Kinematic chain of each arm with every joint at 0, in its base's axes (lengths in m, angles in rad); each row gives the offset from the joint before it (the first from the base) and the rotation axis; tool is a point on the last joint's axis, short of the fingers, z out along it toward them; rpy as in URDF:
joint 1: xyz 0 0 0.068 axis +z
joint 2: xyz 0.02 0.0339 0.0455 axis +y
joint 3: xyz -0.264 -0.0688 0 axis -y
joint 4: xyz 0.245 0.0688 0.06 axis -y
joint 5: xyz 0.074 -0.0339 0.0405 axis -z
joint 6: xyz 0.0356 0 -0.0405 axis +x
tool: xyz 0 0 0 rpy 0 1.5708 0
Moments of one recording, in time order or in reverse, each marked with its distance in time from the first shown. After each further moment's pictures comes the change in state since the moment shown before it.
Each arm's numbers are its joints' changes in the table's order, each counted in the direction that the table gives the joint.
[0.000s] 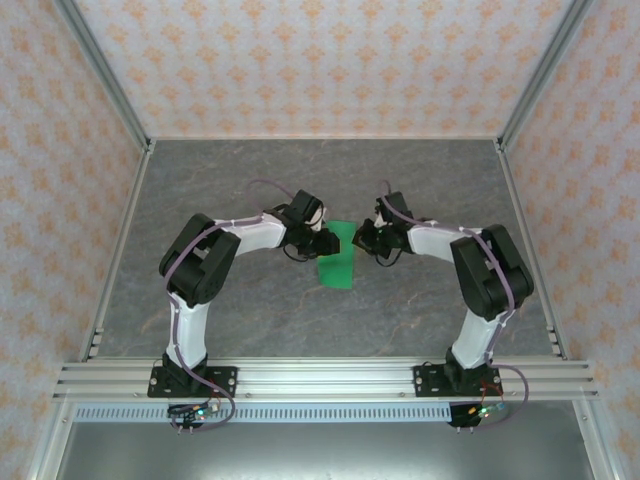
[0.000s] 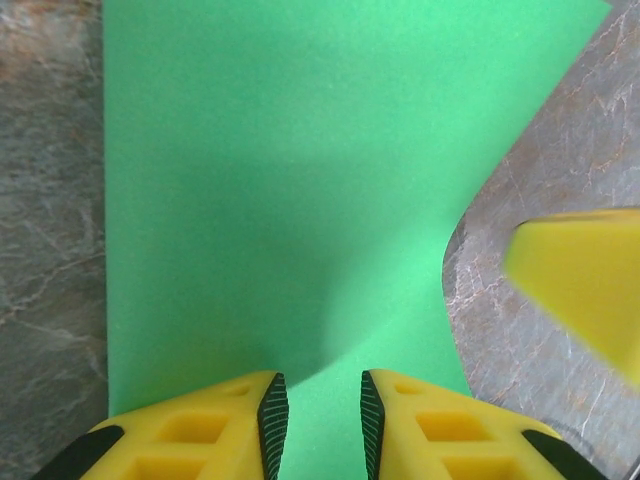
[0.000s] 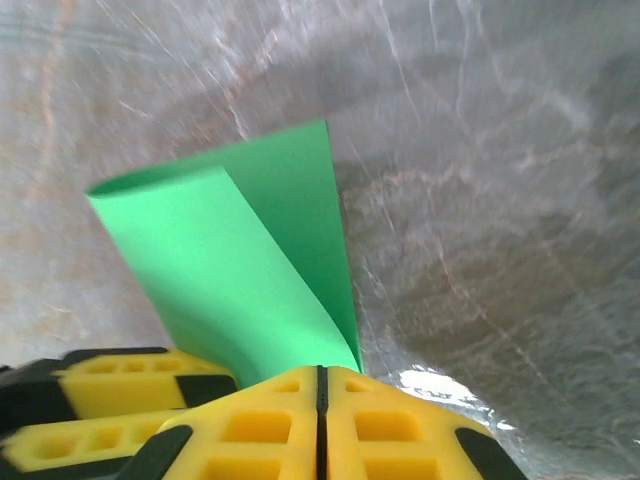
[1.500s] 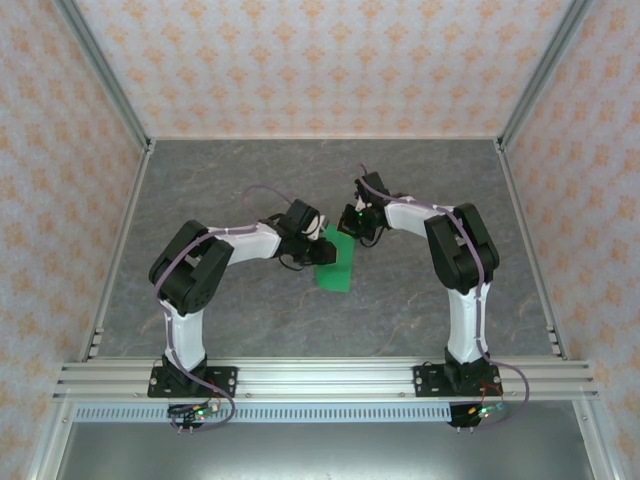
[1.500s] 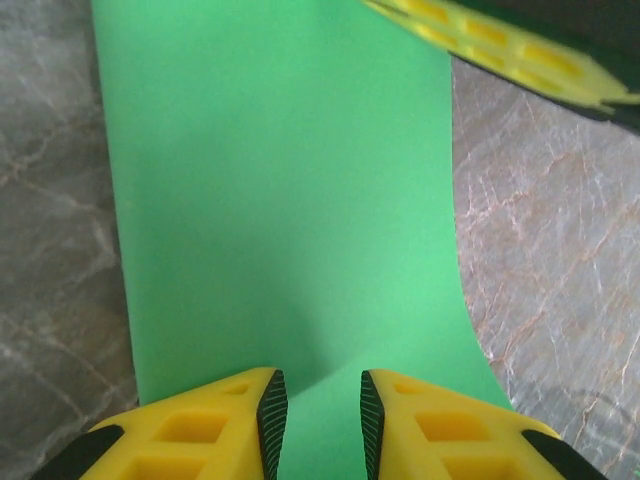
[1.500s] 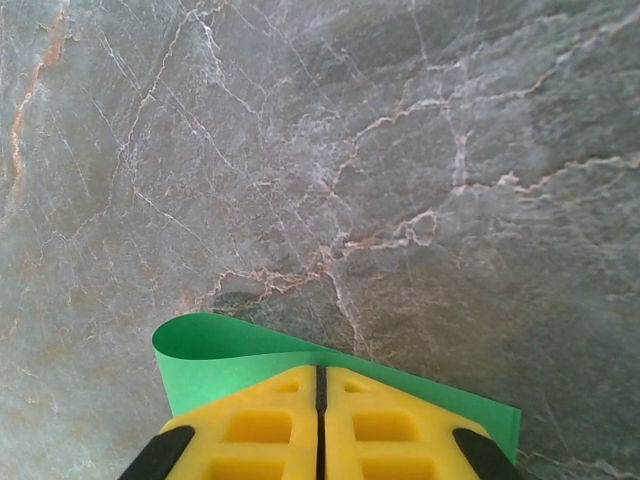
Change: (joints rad) left arm -0.022 -0.097 -0.152 0.074 -0.016 0.071; right arm 0.043 0.277 0.369 -0.204 0.030 -0.097
